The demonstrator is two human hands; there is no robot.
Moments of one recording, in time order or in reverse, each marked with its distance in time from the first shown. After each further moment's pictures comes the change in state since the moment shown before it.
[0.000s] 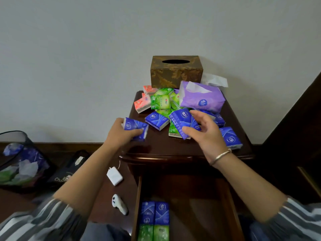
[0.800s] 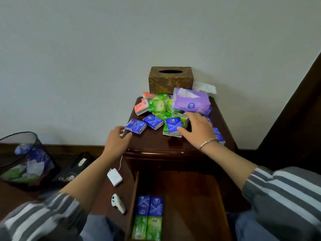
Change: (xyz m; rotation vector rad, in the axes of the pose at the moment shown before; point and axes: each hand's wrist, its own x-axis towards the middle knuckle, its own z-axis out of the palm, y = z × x) left_hand -0.048 -0.016 -0.008 0.281 0.120 0.145; right_hand 0.001 -0.012 -0.031 -1.104 -0.059 -0.217
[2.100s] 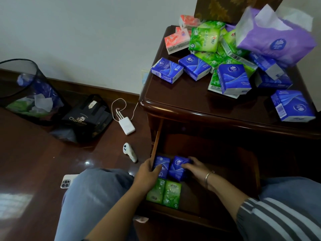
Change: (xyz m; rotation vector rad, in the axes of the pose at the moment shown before) left_hand -0.113 -0.173 0.094 -0.154 -0.437 -0.501; right_hand -0.140 0.033 0.254 0.873 -0.758 0.949
